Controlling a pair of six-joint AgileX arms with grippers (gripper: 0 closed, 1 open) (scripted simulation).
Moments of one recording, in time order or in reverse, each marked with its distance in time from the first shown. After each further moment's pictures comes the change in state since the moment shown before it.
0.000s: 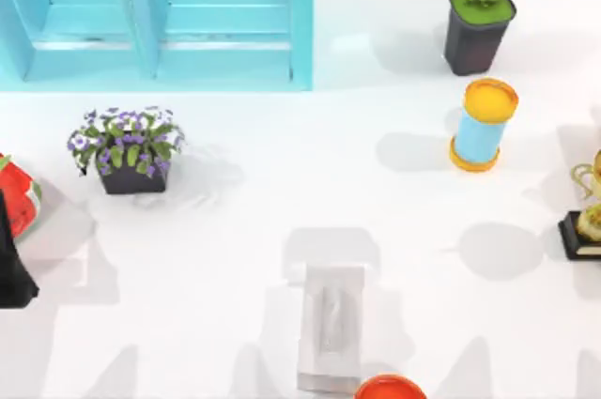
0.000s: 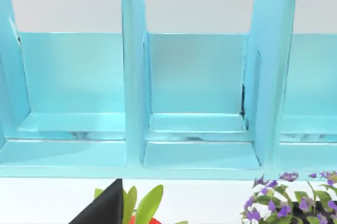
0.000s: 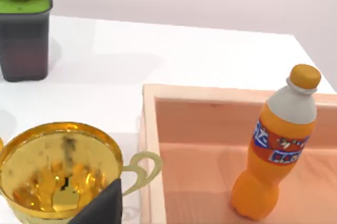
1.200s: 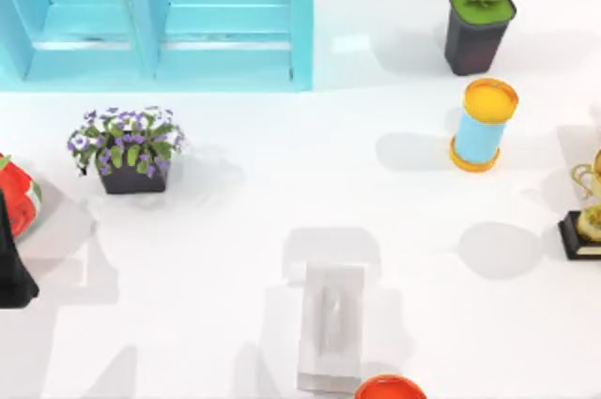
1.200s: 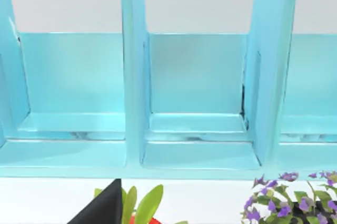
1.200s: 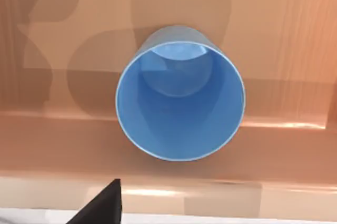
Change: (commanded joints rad) left arm 0.000 0.000 0.000 0.000 0.000 0.000; right arm -0.581 1.303 1.008 -1.042 -0.004 -0.621
